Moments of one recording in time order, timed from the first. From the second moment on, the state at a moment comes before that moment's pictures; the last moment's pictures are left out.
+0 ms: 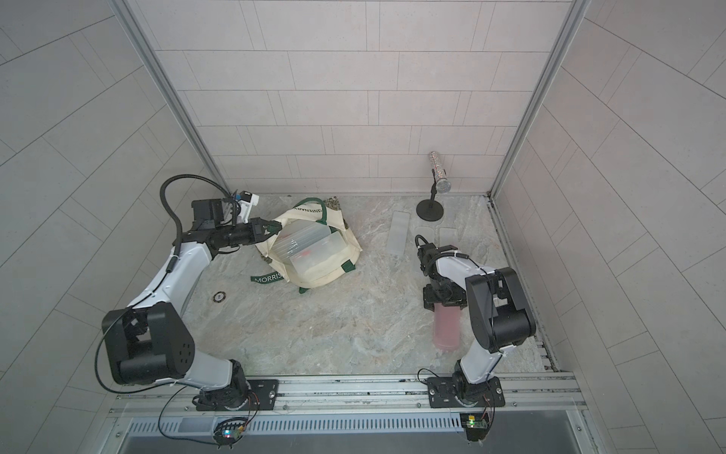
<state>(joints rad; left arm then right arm) 0.16 1.48 1.18 -0.44 0.91 -0.17 0.19 1.69 0.98 -1.06 0.26 0.36</state>
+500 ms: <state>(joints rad) 0.16 1.46 1.17 -0.44 0.90 -0.17 0.19 1.63 0.96 -1.02 0.29 0.37</state>
